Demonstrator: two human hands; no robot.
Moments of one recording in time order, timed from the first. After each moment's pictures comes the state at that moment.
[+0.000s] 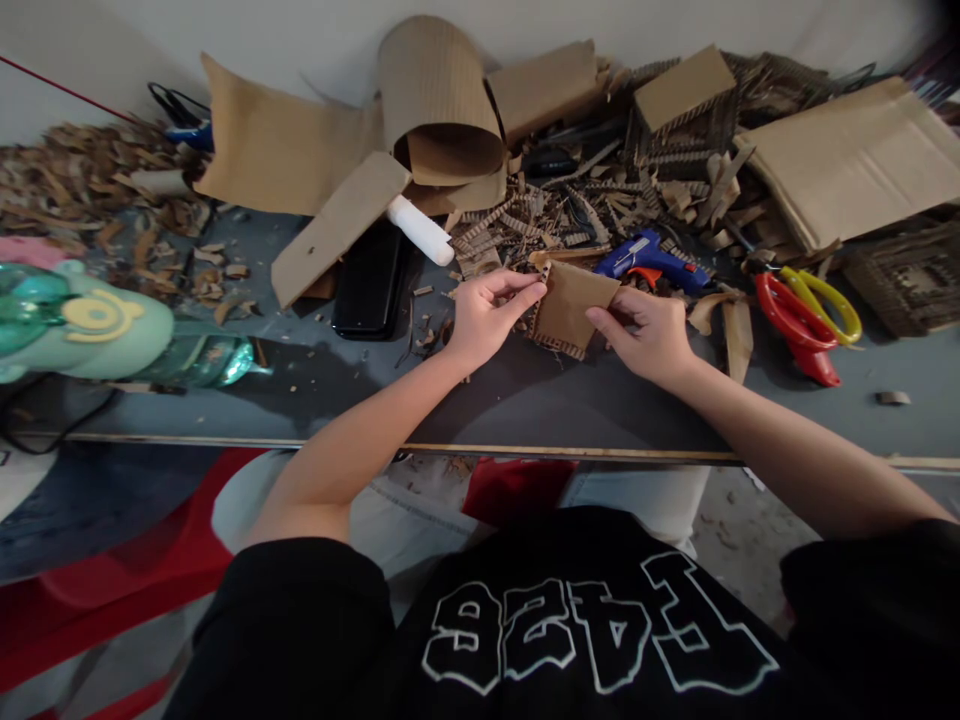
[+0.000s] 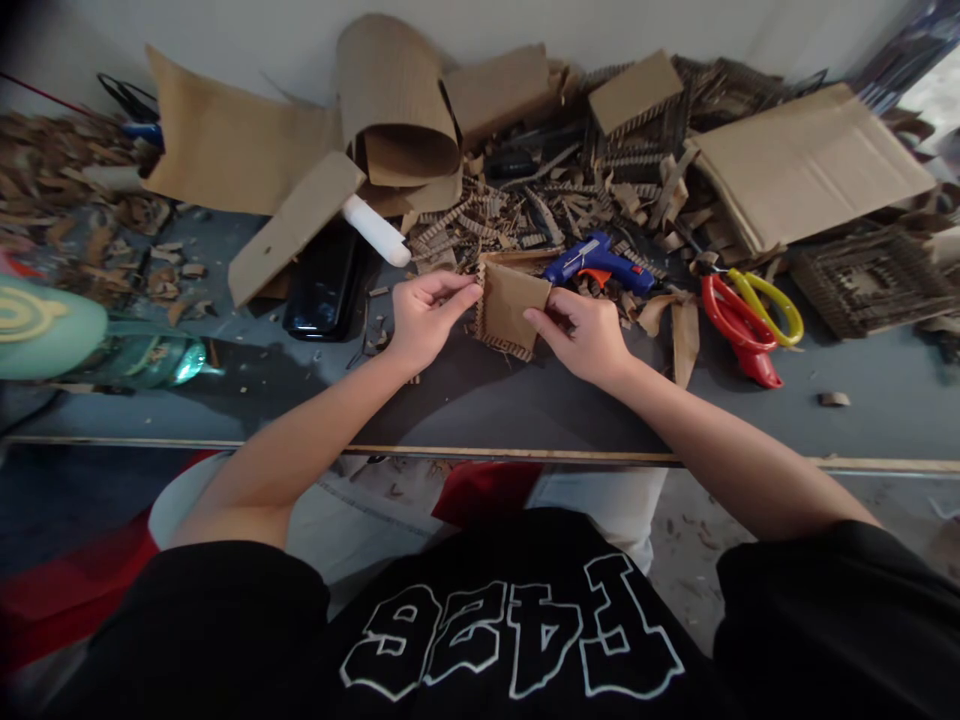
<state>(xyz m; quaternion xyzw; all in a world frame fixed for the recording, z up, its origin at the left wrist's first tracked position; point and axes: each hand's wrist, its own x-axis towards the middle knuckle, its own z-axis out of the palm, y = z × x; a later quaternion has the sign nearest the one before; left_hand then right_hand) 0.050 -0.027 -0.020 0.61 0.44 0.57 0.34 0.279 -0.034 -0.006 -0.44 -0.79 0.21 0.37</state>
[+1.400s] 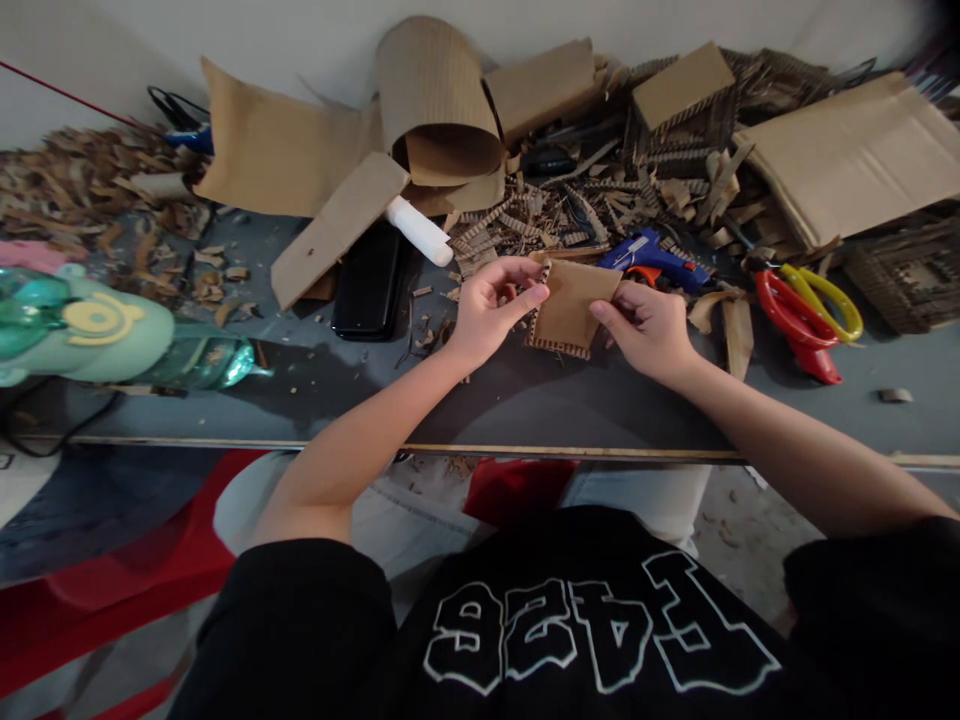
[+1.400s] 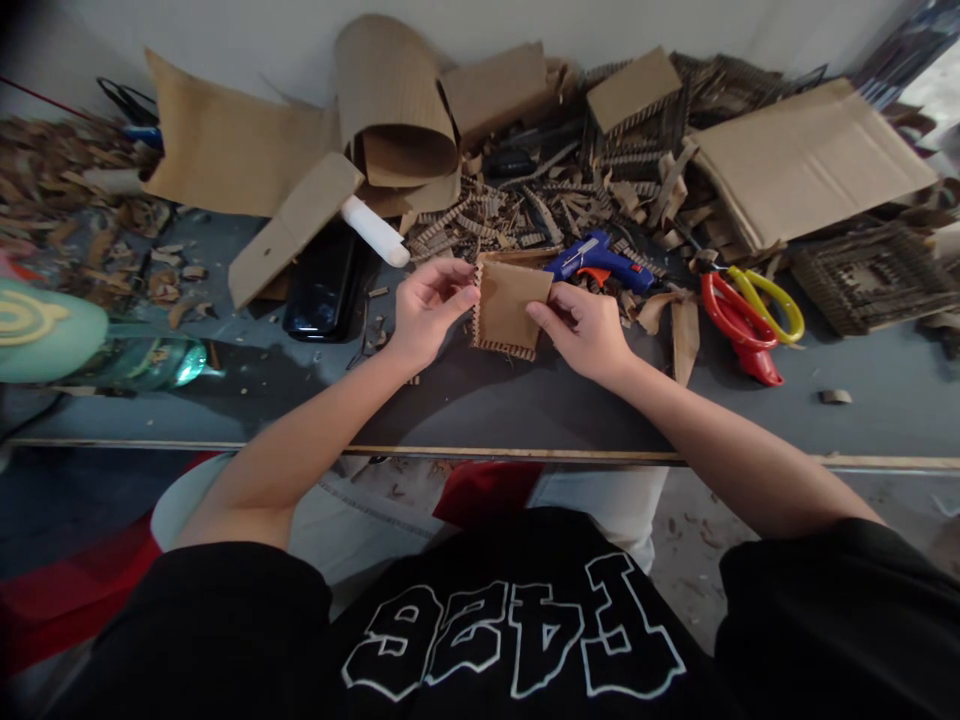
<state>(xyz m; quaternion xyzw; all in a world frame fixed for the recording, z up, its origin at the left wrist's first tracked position) 0.049 -0.021 -0.024 0.61 0.37 0.58 0.38 0.278 -0.034 -0.007 -0.44 -0.75 0.28 0.39</state>
